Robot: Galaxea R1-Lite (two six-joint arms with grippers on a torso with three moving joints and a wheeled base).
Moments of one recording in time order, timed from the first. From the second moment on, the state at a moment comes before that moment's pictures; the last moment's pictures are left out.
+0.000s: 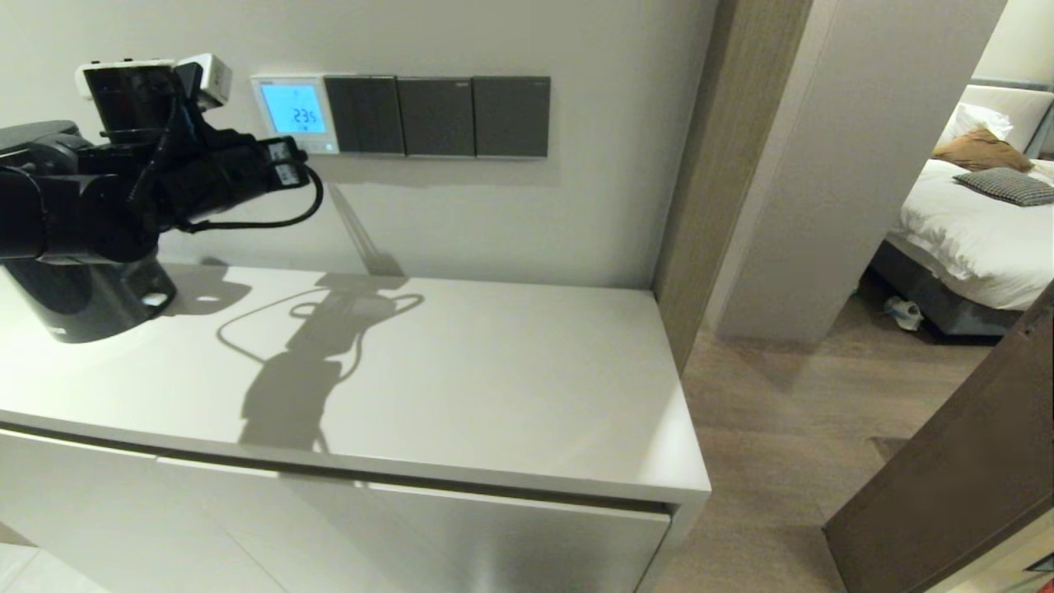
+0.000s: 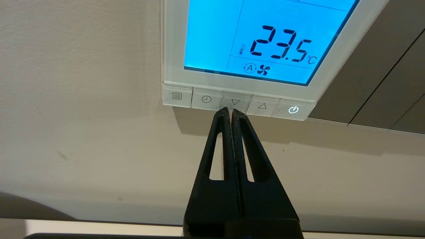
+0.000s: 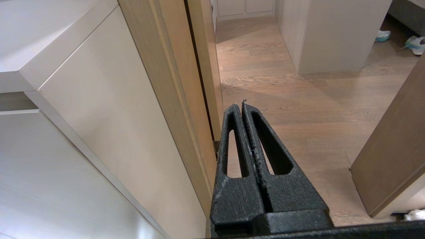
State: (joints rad) left arm -0.06 1.95 -1.57 -0.39 -0.12 -0.15; right arm 0.01 0.00 0.00 0.01 0.00 0.03
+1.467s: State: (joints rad) left arm -0.06 1.95 -1.56 -0.39 -0.12 -0.15; right arm 0.01 0.00 0.00 0.01 0.00 0.03
